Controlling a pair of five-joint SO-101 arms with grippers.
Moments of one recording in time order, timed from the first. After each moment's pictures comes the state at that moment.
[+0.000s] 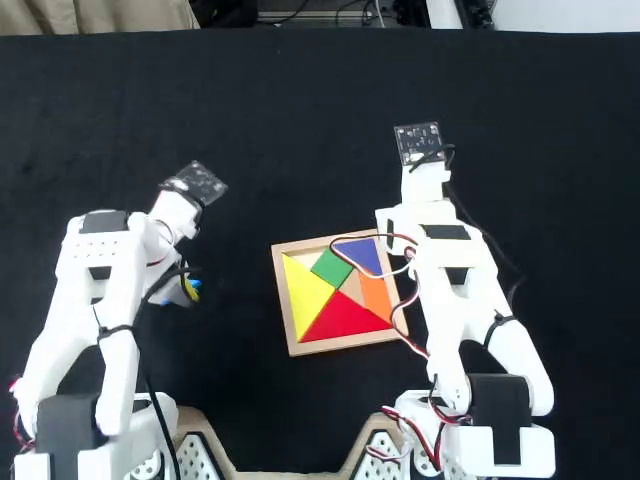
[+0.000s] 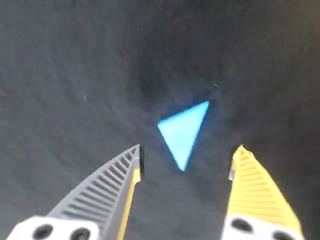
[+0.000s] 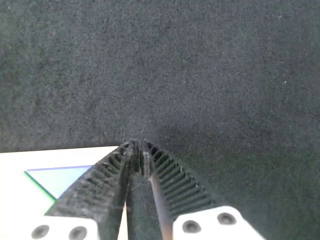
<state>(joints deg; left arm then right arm) -9.9 -17.2 42.5 61.8 -48.0 0.8 -12.3 50.6 27.3 8.3</state>
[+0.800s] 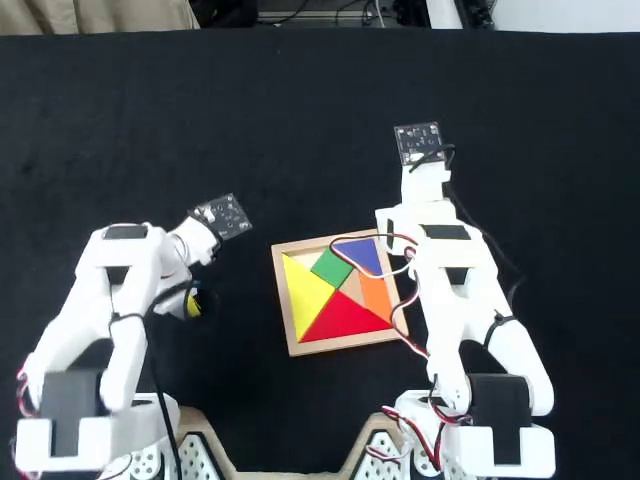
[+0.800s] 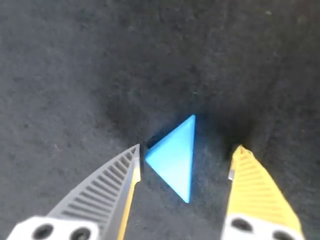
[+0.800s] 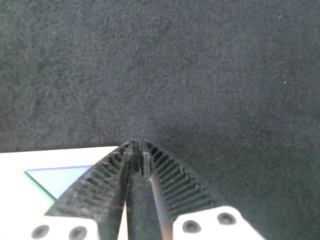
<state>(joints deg) -7.6 -9.5 48.7 49.2 -61.8 0.8 -12.3 50.6 27.3 8.3</state>
